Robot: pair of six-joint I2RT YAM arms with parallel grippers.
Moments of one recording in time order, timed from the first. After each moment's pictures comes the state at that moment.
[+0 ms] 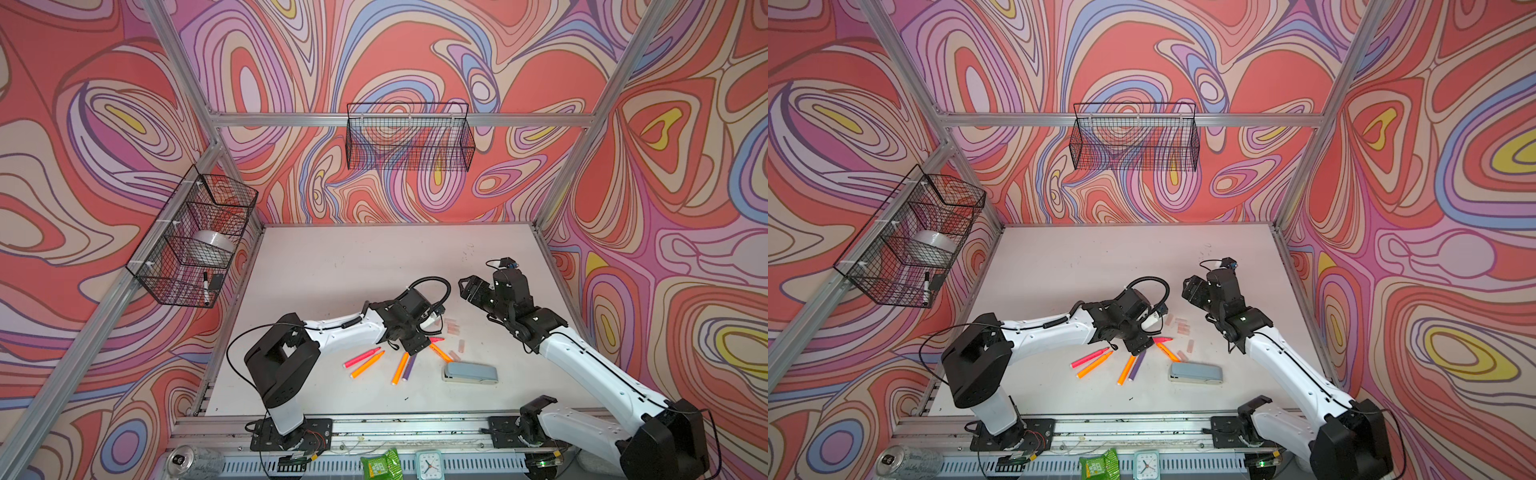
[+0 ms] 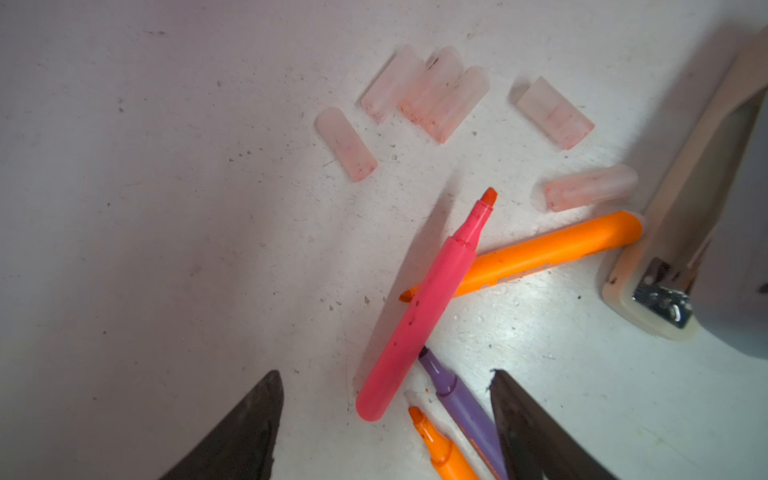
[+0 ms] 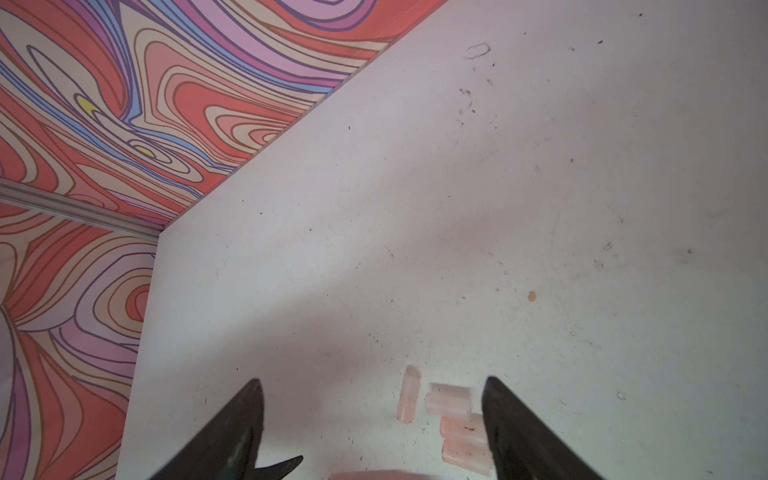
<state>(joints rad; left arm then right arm) -0.92 1.75 1.12 -0.42 0.02 0.16 0.39 1.09 0.78 -0.28 0.08 0.78</state>
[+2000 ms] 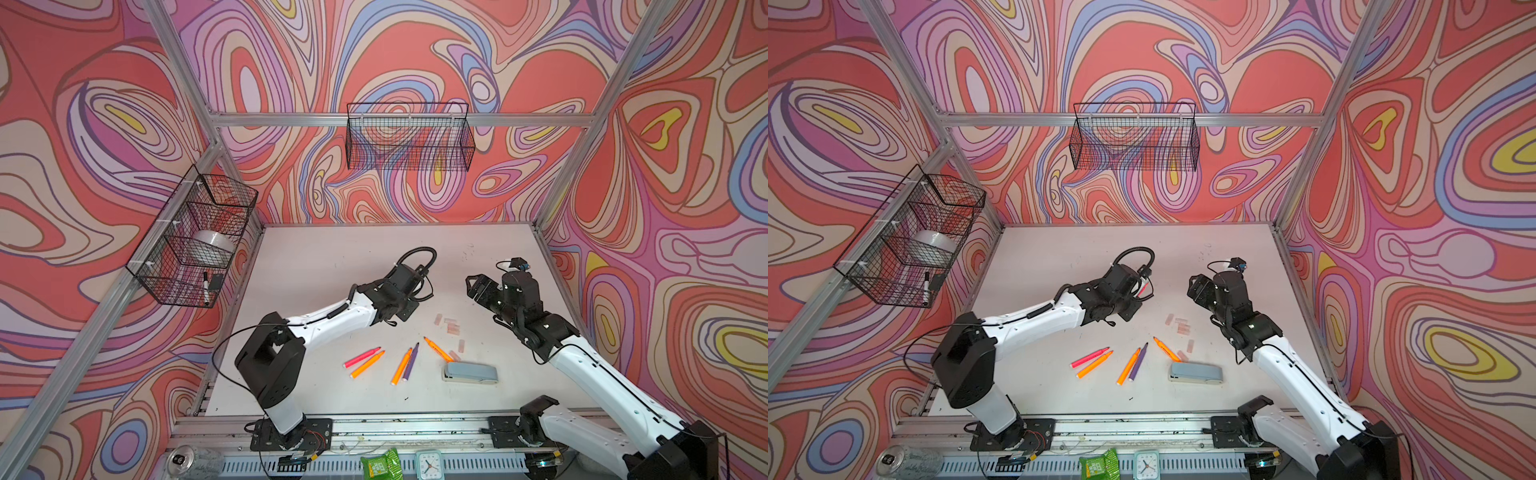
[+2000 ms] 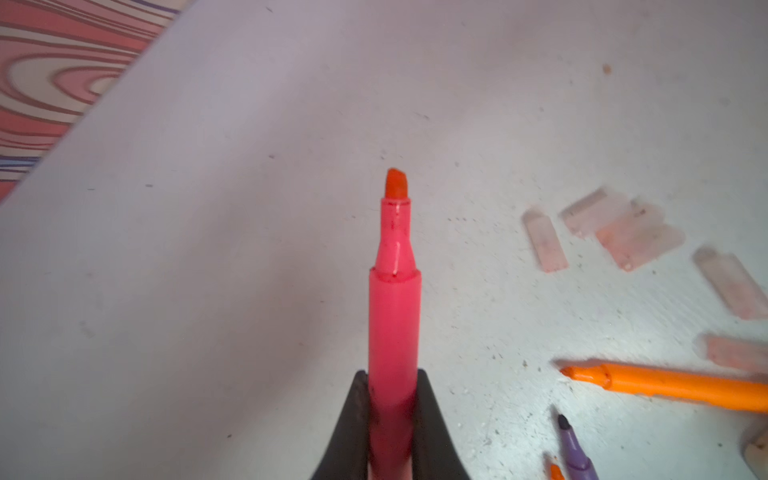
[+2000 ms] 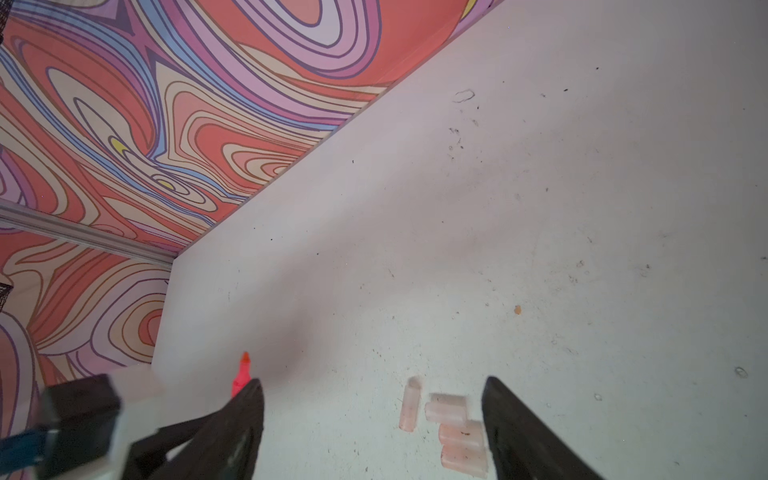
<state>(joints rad) -0.80 1.64 1.23 -0.43 -0.26 -0.01 0.39 0.99 0.77 -0.30 0.13 0.79</state>
